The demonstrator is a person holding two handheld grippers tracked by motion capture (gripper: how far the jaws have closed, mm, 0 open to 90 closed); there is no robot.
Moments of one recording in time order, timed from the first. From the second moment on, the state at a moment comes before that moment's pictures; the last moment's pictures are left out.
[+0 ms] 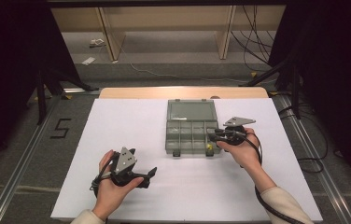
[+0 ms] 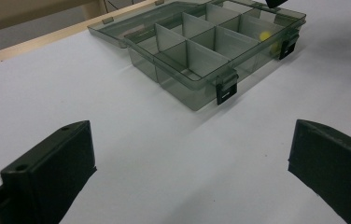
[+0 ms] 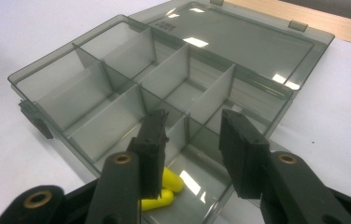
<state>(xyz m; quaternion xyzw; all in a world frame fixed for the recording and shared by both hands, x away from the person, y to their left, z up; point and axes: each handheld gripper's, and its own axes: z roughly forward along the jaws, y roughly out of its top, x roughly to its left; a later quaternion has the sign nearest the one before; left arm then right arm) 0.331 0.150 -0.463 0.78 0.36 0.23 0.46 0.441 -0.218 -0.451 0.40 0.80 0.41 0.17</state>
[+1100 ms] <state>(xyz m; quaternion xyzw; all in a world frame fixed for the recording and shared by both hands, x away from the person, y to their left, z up) 0.332 0.151 -0.465 0.78 0.36 0.23 0.46 0.445 -0.236 -0.436 0.42 0.75 0.47 0.20</state>
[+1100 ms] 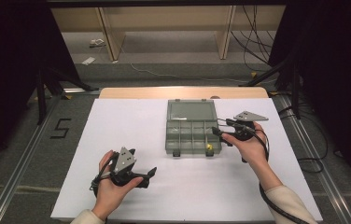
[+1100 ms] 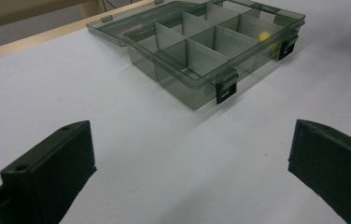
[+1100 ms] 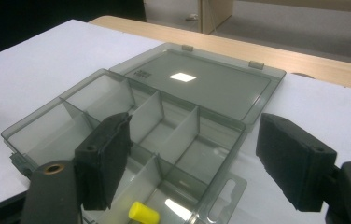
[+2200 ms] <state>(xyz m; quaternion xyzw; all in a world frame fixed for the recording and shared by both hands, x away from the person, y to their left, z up) 0.333 0.153 -0.465 0.78 0.36 0.23 0.46 0.445 -0.243 -0.431 0.43 0.74 0.48 0.21</state>
